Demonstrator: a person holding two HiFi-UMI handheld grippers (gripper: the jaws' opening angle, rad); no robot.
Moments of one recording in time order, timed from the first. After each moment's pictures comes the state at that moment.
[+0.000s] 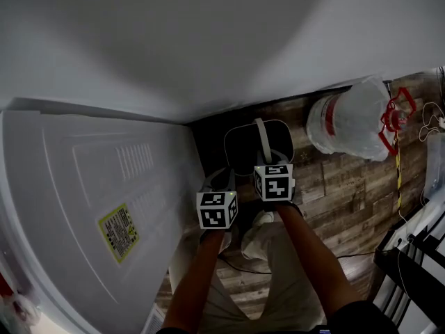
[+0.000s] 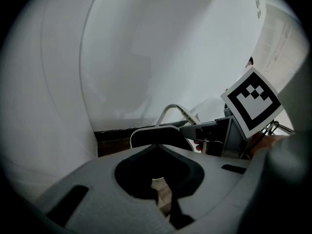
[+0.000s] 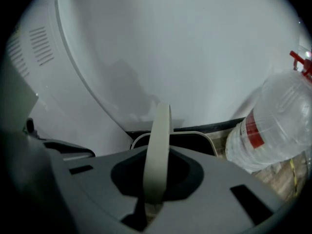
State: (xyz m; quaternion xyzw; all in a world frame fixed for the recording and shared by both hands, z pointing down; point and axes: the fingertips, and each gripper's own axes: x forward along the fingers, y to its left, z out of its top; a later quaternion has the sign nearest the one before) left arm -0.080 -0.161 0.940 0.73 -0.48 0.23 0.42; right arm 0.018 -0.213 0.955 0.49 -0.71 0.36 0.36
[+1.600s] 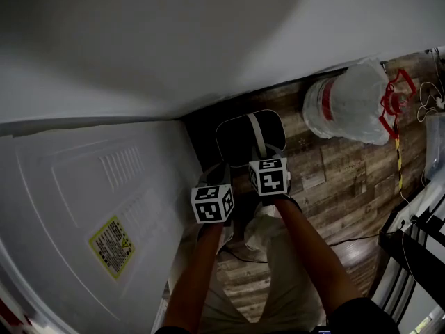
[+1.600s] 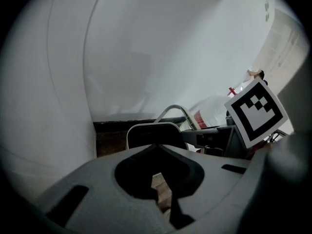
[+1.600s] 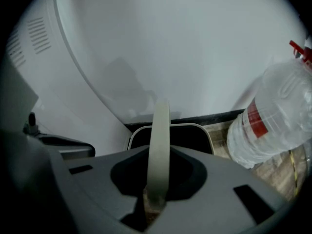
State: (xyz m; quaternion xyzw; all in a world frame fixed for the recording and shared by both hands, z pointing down) left arm -0.083 -0.151 0.965 0.72 -0.47 0.23 0.46; right arm 0.017 -0.194 0.987 0.48 -0.70 0.37 0.37
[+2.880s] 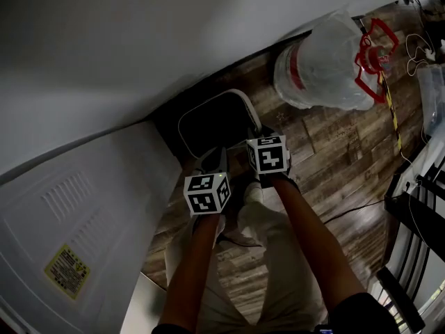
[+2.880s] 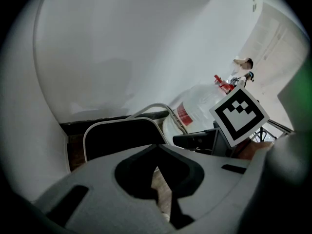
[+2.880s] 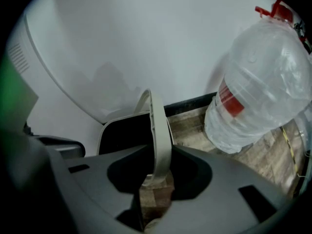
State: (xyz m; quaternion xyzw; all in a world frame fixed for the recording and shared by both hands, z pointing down) left arm 0.017 -0.158 0.978 0.76 -0.41 0.25 0.44; right arm 0.125 -0.183 1.019 0.53 -0.64 0.43 0.36
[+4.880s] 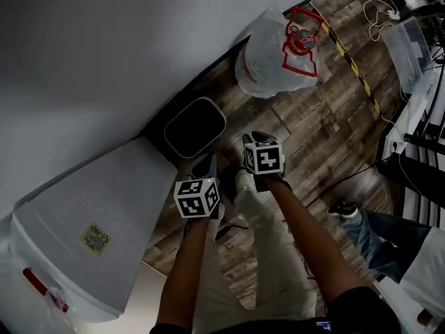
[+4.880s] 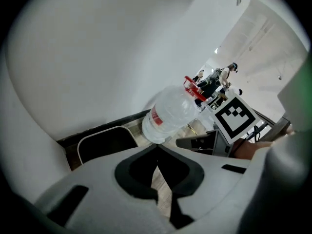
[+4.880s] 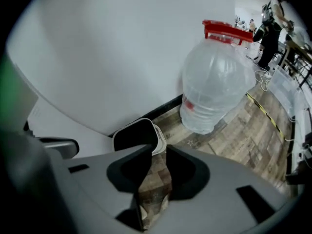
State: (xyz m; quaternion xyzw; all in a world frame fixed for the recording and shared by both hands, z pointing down) left arm 0.064 -0.134 0.848 0.79 -0.32 0.30 0.43; right arm 0.192 -0.124 0.900 0.58 -0.56 0.51 0.30
